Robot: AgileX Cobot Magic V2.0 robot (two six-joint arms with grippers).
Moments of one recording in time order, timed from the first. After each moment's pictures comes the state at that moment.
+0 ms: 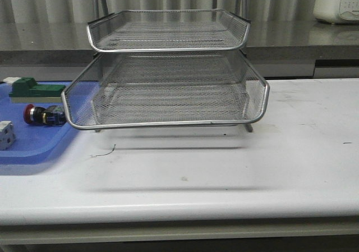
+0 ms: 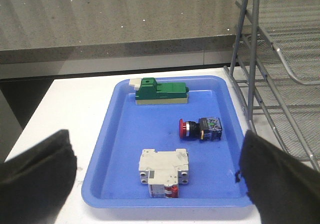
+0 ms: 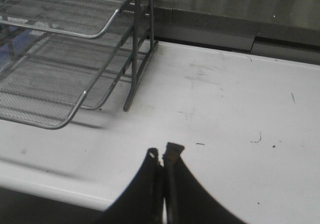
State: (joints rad) left arm 0.01 0.50 -0.45 0.04 0.27 0.03; right arm 0.13 0.29 -0.38 0.12 0.44 -0.15
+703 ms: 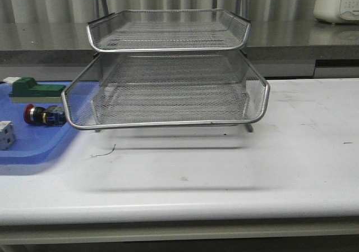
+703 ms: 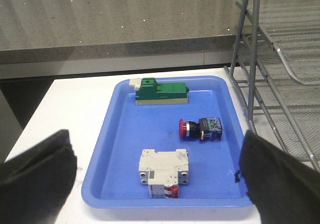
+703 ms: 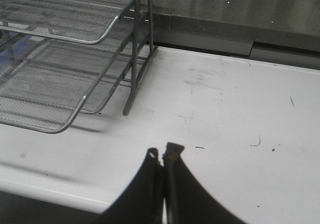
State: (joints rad) left arm 0.01 0.50 -0.45 0.04 0.27 0.03; right arm 0.13 0.28 -0.38 0.12 0.43 -0.15
